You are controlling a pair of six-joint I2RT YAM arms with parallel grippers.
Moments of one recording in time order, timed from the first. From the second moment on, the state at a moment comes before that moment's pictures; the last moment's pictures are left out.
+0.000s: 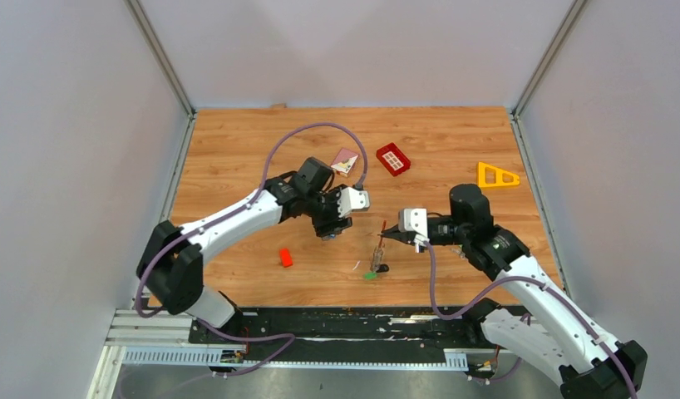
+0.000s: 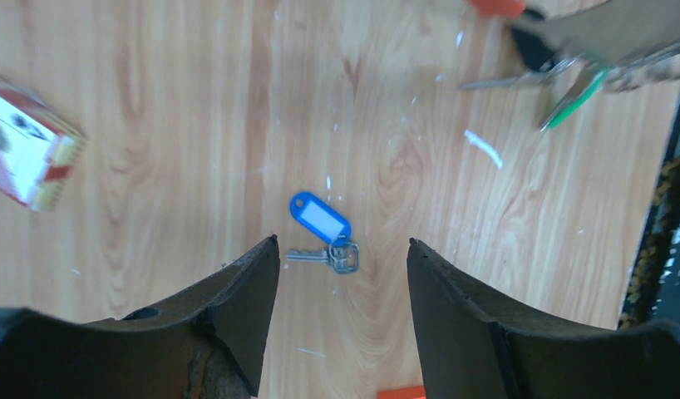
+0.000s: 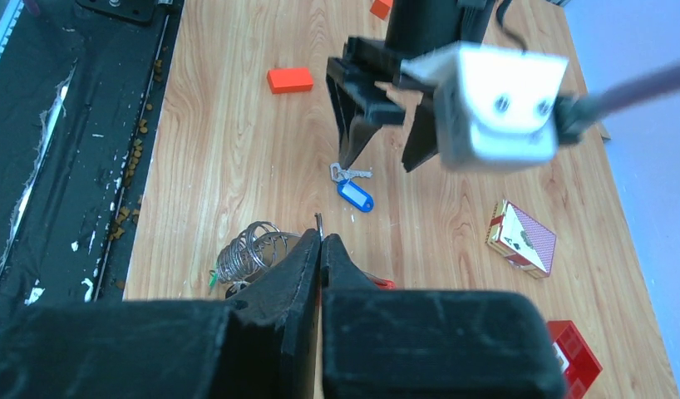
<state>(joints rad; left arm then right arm) -0.72 1.47 1.12 -0.55 0.40 0.65 0.54 0.84 0.74 -0.34 -0.86 -0.75</state>
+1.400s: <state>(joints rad) -0.69 1.83 1.23 -0.70 0.24 0.76 0.54 0.84 0.74 -0.37 -0.83 -0.79</state>
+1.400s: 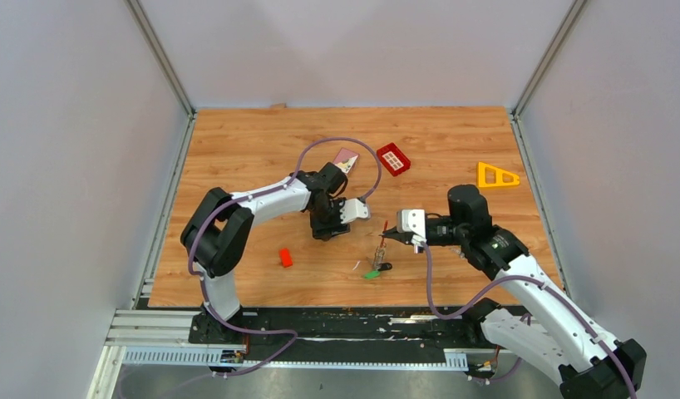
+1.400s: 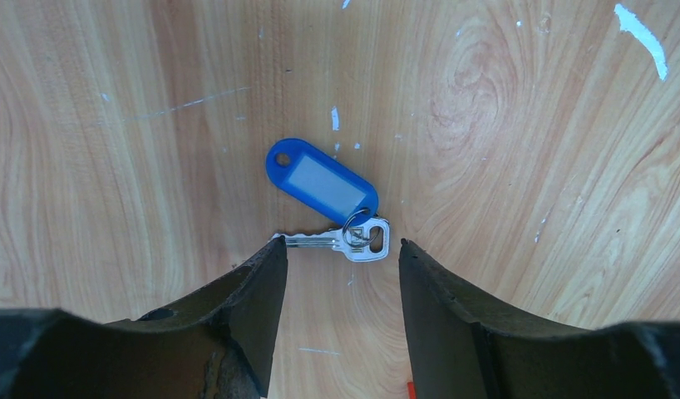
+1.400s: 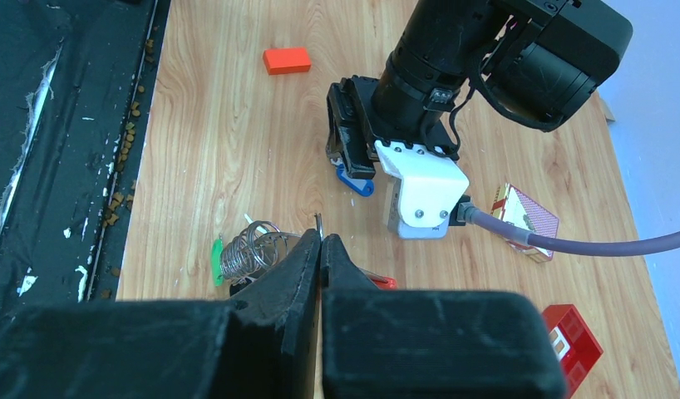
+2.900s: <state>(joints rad) -0.69 1.77 1.21 -0.75 0.34 0.76 0.54 0.86 0.74 -0.37 -0.82 -0.79</state>
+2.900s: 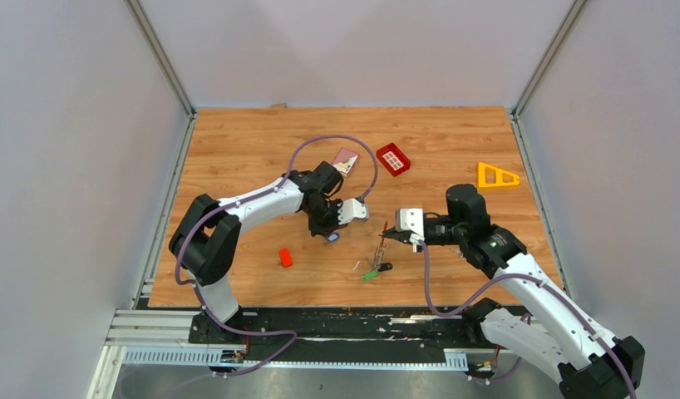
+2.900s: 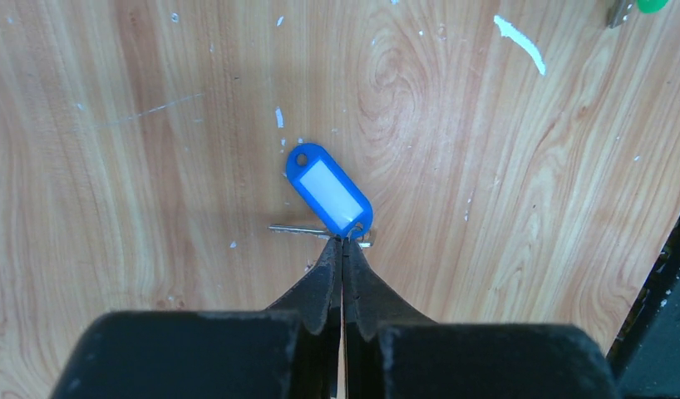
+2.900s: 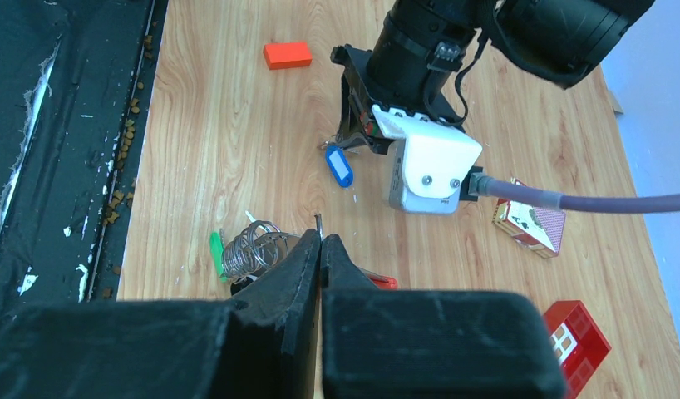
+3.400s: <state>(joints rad) -0.71 1.68 1.07 -0.63 0.35 0.73 0.54 0.86 0.74 -0.37 -0.81 -0.79</state>
